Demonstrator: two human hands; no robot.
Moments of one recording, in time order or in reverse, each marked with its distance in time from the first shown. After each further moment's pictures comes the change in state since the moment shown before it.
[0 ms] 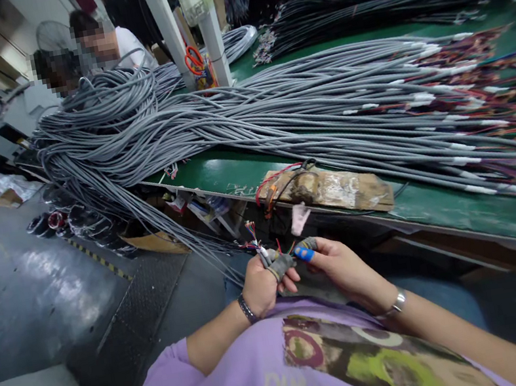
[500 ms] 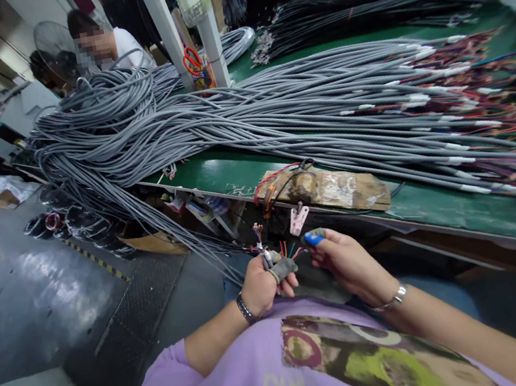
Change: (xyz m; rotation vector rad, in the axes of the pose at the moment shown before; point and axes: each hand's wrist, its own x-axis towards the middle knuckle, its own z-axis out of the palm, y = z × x) left_hand -0.003 0.006 -0.002 0.119 -0.083 -0.021; right_hand 0.003 -0.001 -0.008 0.158 0.122 0.042
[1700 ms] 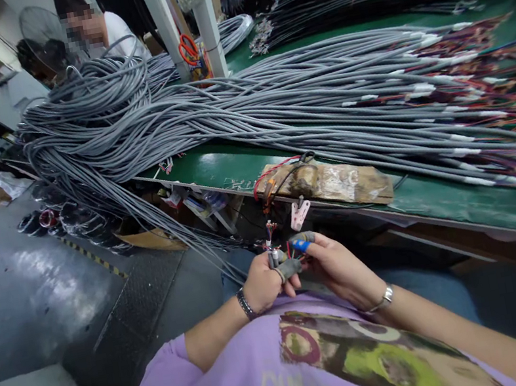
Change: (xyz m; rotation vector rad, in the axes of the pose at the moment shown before) left_hand -0.002 -0.001 0.000 0.031 -0.108 -0.052; right_hand -0.006 0.008 0.017 0.232 -0.016 0.130
